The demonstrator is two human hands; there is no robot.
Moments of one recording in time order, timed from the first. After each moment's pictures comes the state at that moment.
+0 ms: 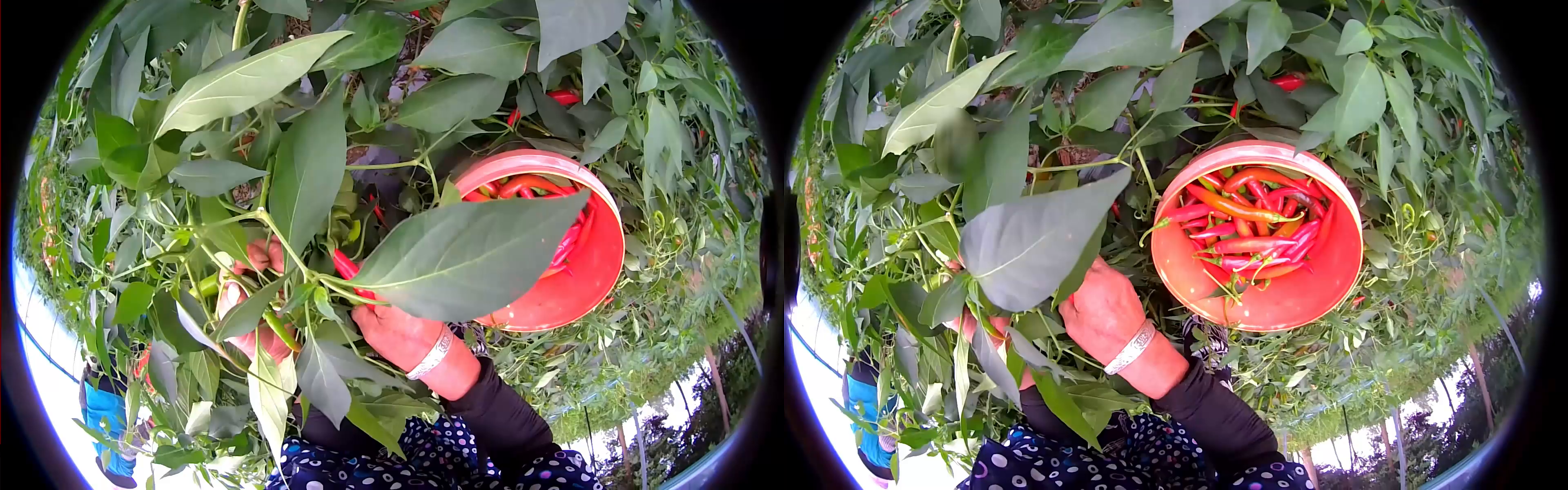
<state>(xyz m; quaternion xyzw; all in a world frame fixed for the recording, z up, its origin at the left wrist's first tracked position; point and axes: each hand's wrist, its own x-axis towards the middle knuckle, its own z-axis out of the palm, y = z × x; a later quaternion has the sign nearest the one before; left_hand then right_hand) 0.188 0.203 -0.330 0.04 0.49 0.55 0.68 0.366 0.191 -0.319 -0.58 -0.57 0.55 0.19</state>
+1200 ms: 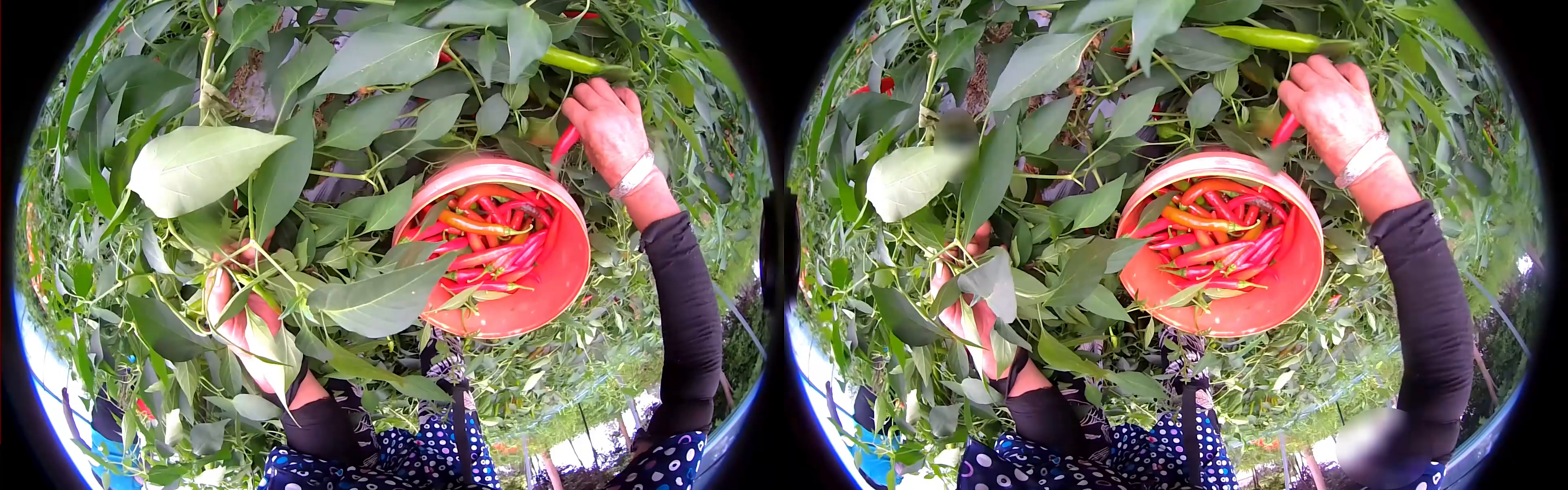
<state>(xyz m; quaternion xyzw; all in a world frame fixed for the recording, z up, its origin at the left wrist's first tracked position) 0.209 0.208 -0.354 0.01 0.50 0.62 0.60 0.623 0.354 -0.332 -0.44 -0.88 -0.04 -0.19</state>
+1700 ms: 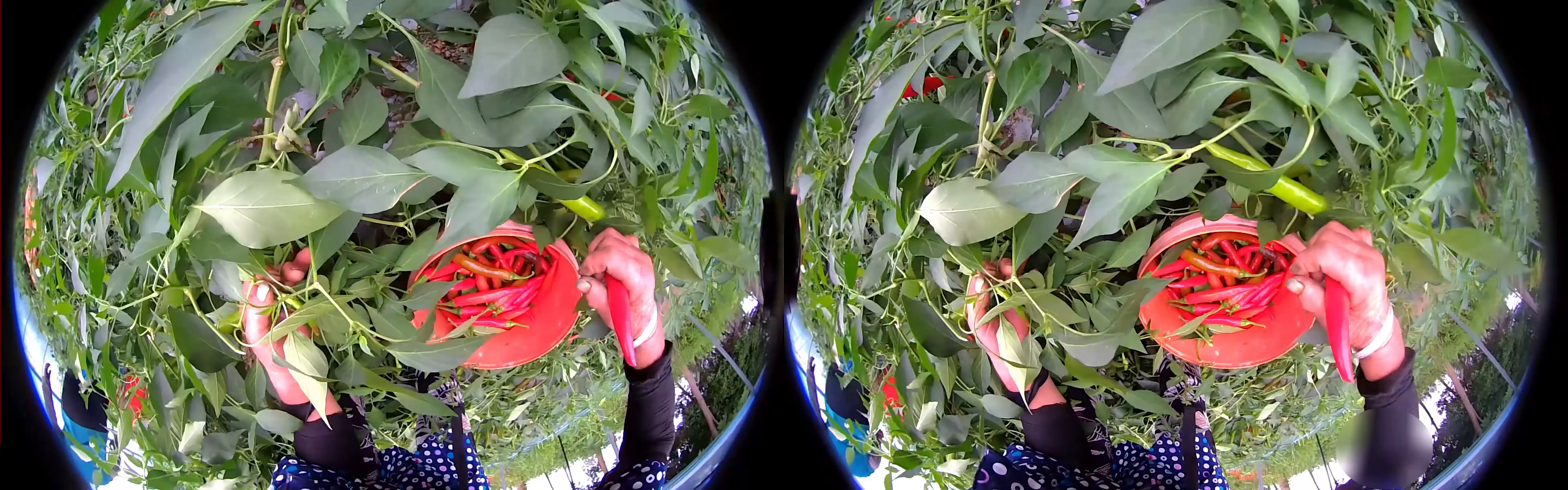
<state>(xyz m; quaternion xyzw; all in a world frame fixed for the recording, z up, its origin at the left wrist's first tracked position) 0.224 0.230 -0.338 0.04 0.46 0.63 0.62 0.571 0.319 -0.247 -0.54 -0.76 0.36 0.07</state>
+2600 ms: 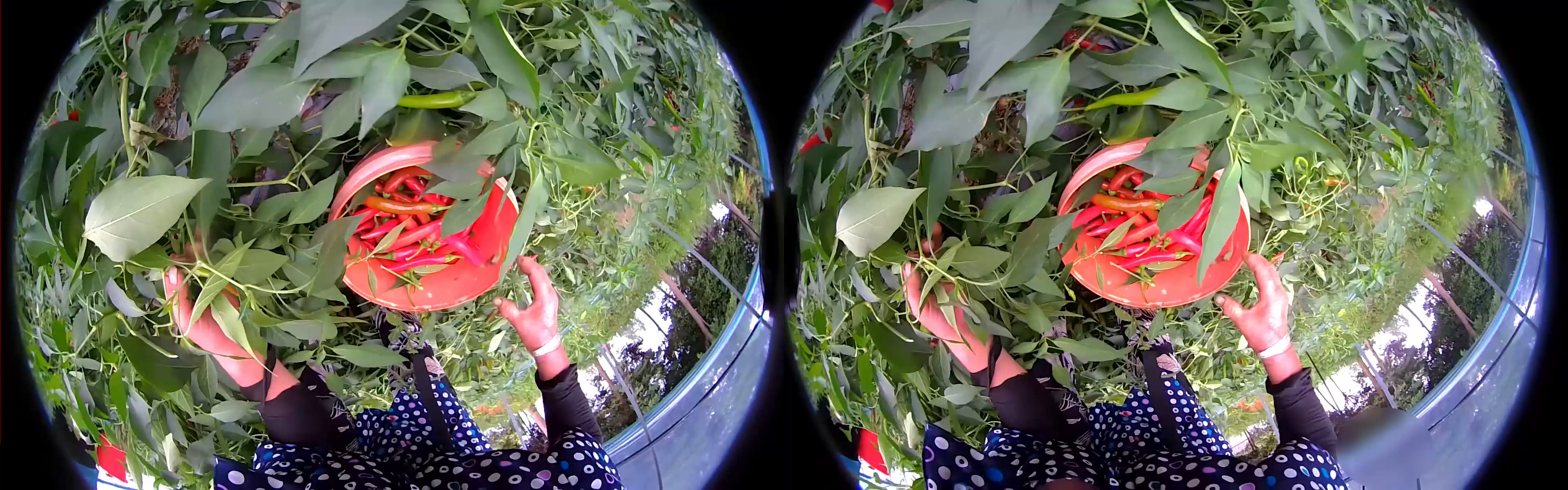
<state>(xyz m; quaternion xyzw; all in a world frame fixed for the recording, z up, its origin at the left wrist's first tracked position) 0.223 0.226 -0.361 0.03 0.54 0.60 0.59 0.600 0.130 -0.234 -0.81 -0.48 0.34 -0.03</state>
